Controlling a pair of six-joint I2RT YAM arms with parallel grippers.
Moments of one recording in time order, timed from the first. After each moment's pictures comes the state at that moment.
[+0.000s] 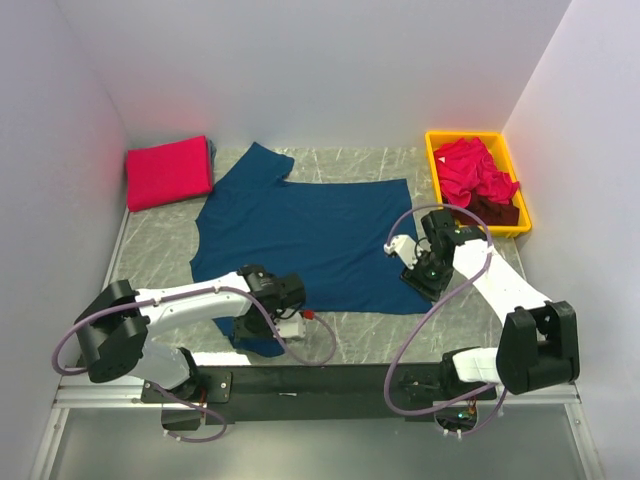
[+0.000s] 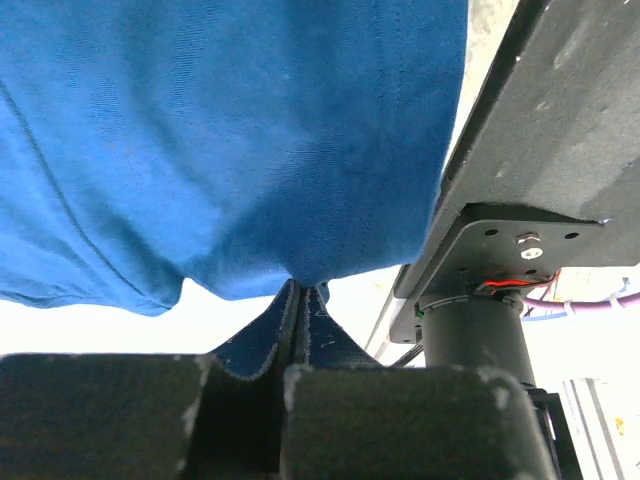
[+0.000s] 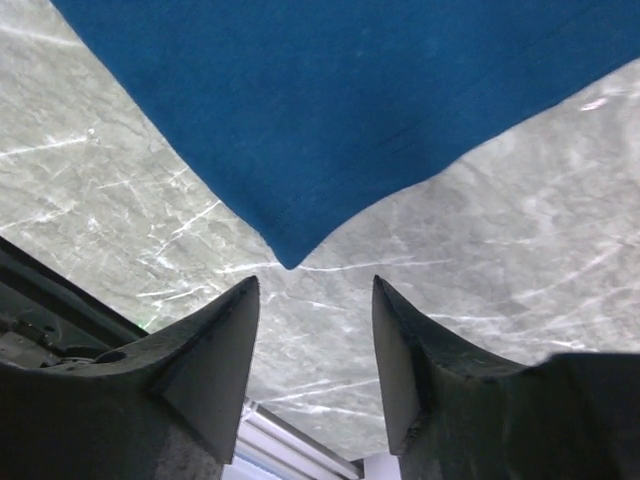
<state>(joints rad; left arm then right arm) -1.04 1.42 0.88 -1.15 -0.10 0.48 0.19 1.32 0.90 -0.99 -0.12 -0.79</state>
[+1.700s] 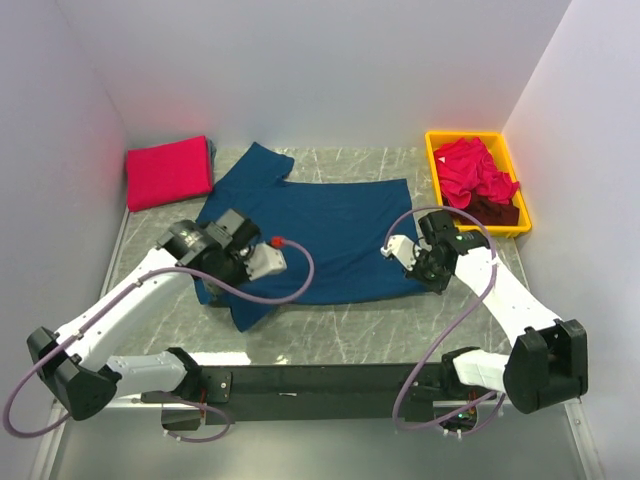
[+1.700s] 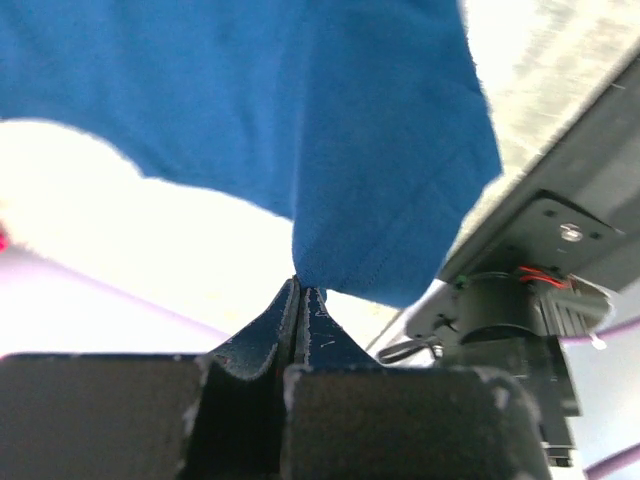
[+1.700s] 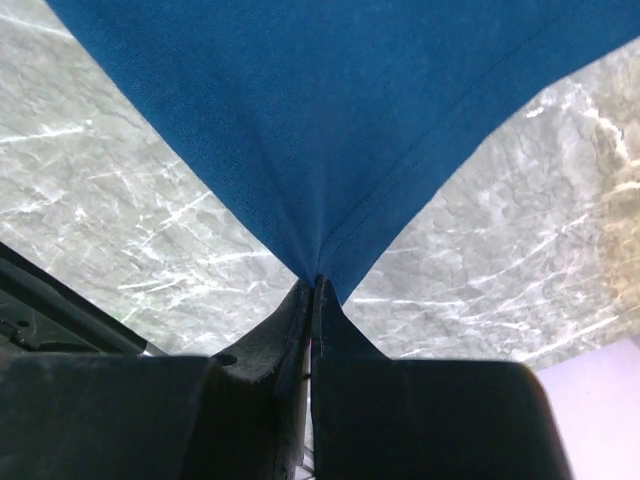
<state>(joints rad) -0.71 1.19 1.22 -1.34 -0.11 0.50 0.26 1.21 0.88 -0.99 -0.07 -0.82</state>
